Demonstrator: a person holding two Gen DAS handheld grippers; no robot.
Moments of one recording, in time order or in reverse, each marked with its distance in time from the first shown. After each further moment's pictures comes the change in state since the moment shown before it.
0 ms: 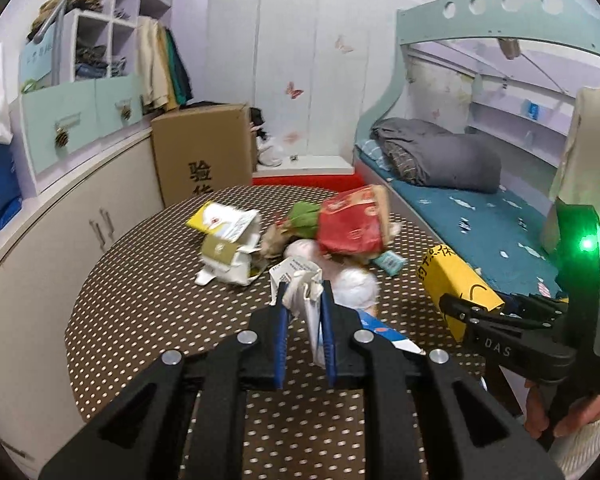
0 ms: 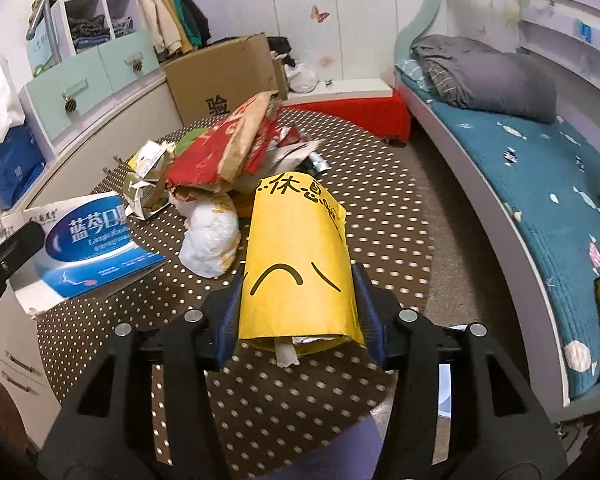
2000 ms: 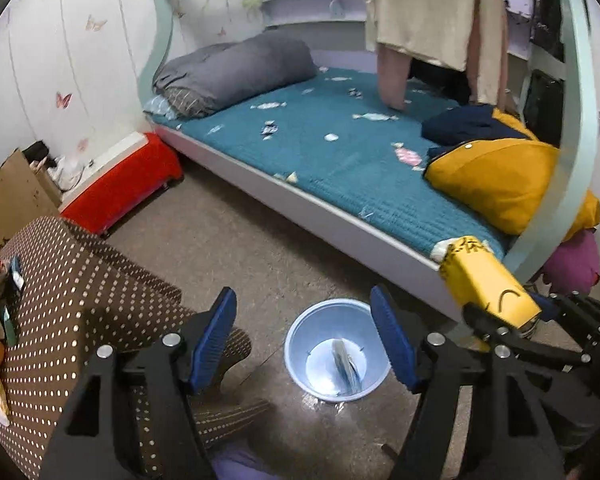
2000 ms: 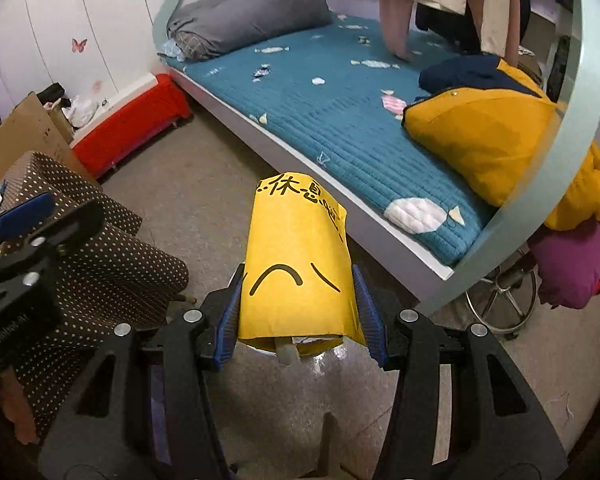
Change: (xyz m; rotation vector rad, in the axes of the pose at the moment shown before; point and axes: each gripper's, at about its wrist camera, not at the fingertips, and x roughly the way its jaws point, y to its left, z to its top) left arm 0.128 -0.349 -0.067 0.525 0.246 -0.425; right arm -0.060 -0.271 -0.139 0.527 0.087 -0.512
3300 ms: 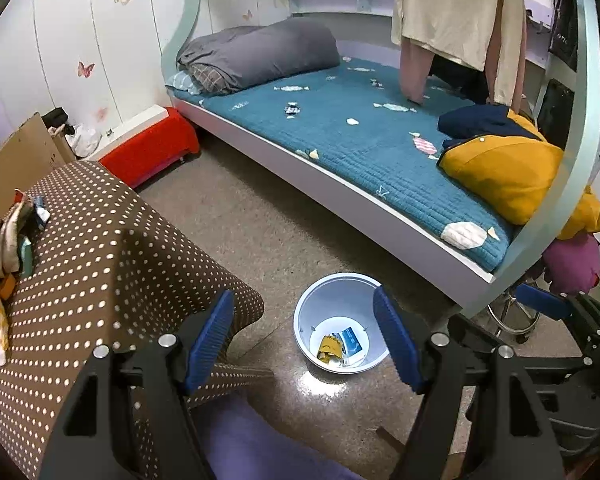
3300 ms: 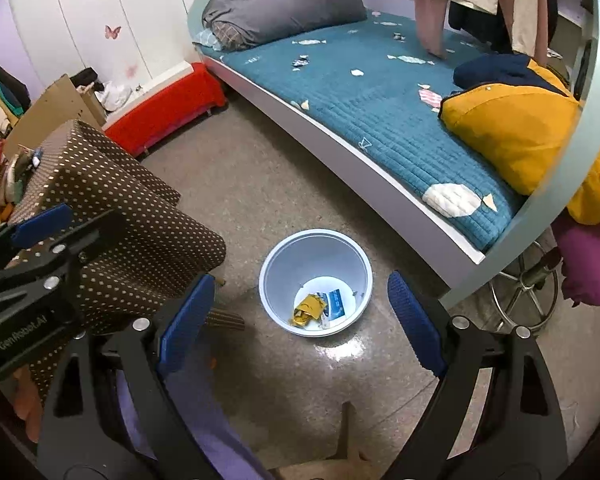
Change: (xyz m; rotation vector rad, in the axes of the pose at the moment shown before) left arm -0.032 0.021 -0.043 -0.072 0.021 0.023; right arm -0.025 0.024 -0.029 -0.047 0.001 0.110
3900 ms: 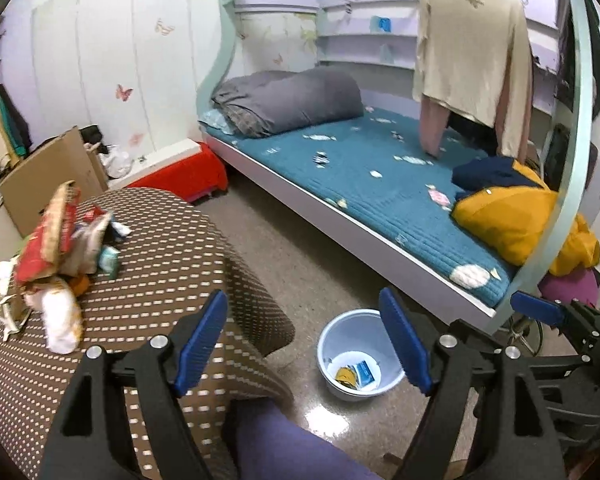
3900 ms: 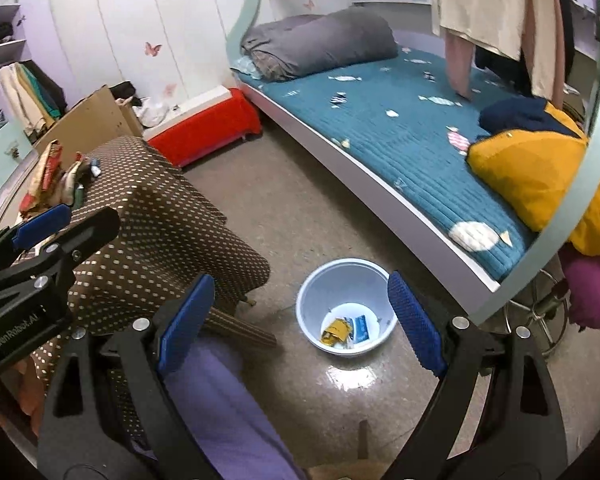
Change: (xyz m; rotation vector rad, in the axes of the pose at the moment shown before) left arm -0.080 0.051 -0.009 -0.078 -0.169 0.060; right arm -0.051 0.047 0.003 -0.072 -0.109 0.093
